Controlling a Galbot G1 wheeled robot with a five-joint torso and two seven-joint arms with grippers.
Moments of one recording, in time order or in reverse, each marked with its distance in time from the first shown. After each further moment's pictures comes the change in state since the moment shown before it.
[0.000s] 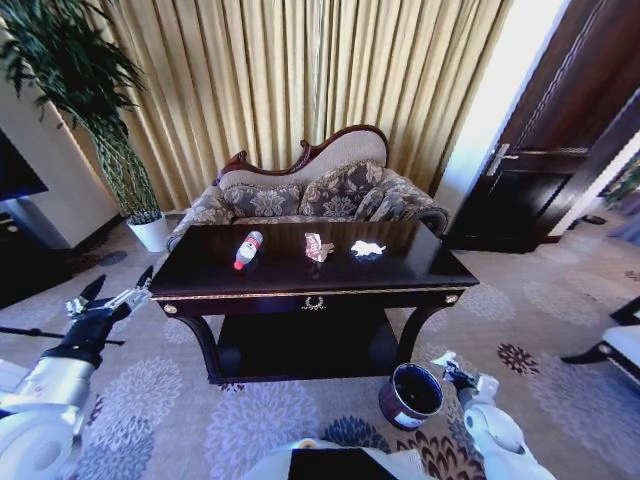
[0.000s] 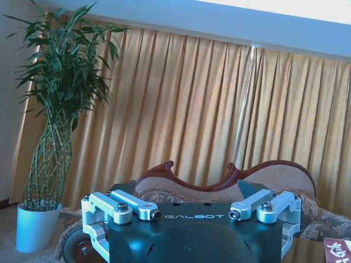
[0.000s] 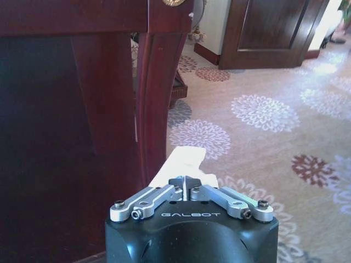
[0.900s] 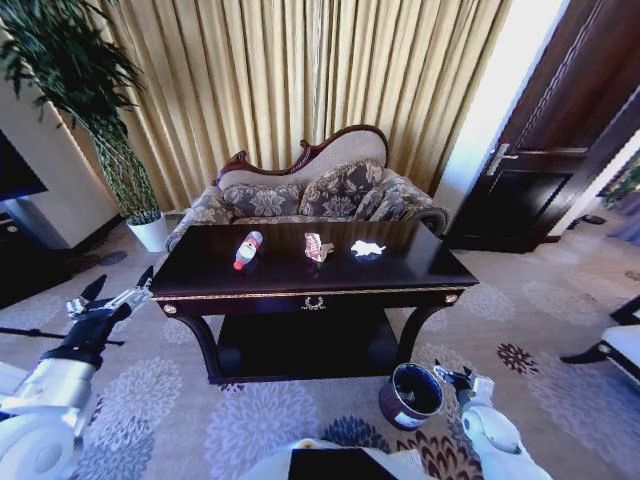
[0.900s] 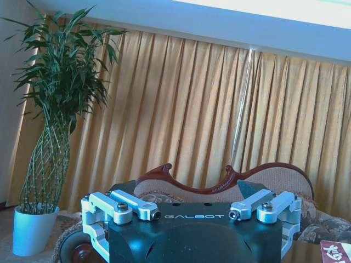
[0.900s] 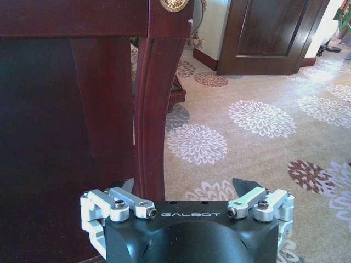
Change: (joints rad) left arm -0.002 -0.005 0.002 -0.010 0.002 -0.003 0.003; right arm -0.015 0.008 0.007 0.016 -0.013 0.018 0.004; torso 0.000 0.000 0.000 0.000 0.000
